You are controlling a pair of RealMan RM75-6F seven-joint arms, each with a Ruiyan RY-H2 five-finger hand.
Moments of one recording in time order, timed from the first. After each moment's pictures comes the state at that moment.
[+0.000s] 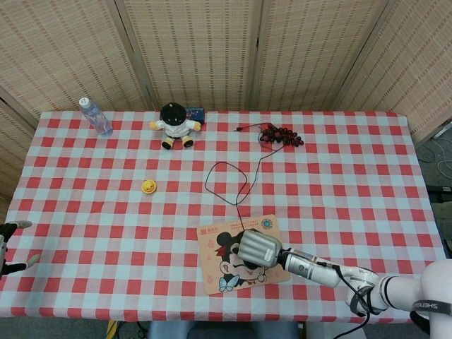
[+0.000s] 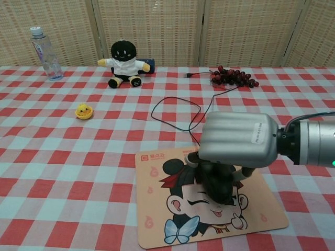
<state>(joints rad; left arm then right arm) -0.11 -1.04 -0.07 -1.59 1.31 1.34 -0.10 0.84 -1.47 -0.08 -1.40 -1.90 0.91 -0.47</state>
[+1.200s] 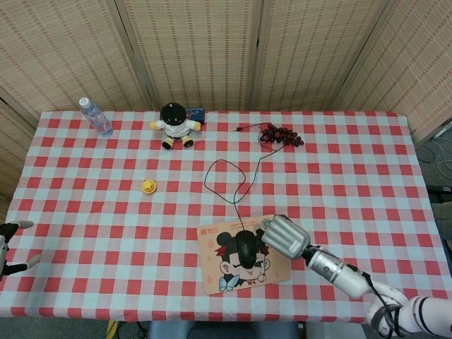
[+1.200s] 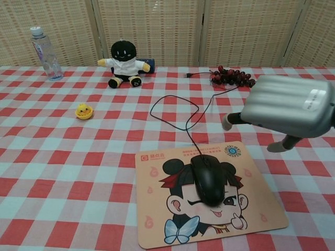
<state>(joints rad) -0.10 -1.04 -0.07 -1.60 1.37 1.38 -0.10 0.66 -1.28 -0.04 -1.67 -1.63 0.99 -0.80</state>
